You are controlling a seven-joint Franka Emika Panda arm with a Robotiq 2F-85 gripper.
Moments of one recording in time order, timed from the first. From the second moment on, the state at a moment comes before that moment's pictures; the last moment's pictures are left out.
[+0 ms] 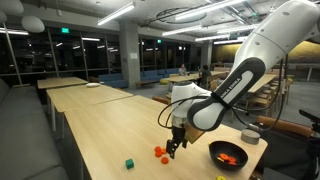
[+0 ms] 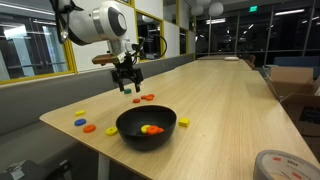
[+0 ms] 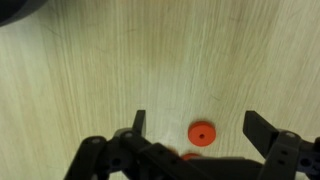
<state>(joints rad) 0.14 0.13 0.12 -2.35 -0.21 2.56 0.44</state>
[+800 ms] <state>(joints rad) 0.17 0.35 0.12 -2.17 -0.17 2.59 0.39</state>
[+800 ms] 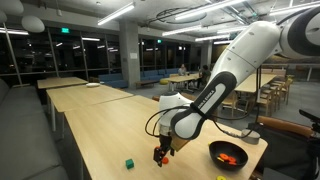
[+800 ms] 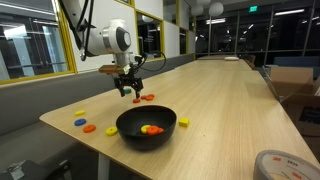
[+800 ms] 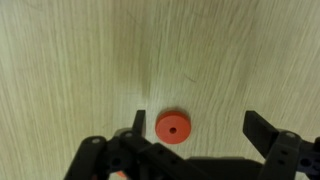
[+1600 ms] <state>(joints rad) 0.18 0.42 0.10 -2.11 -0.13 2.60 0.37</state>
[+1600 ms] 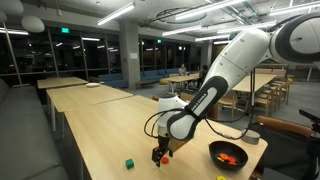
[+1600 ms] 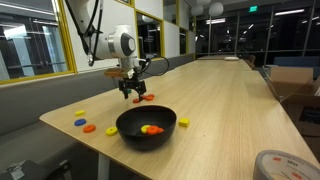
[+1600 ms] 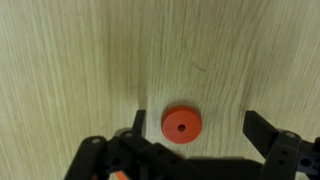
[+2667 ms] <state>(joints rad) 0.18 0.42 0.07 -2.10 -0.13 2.60 0.36</state>
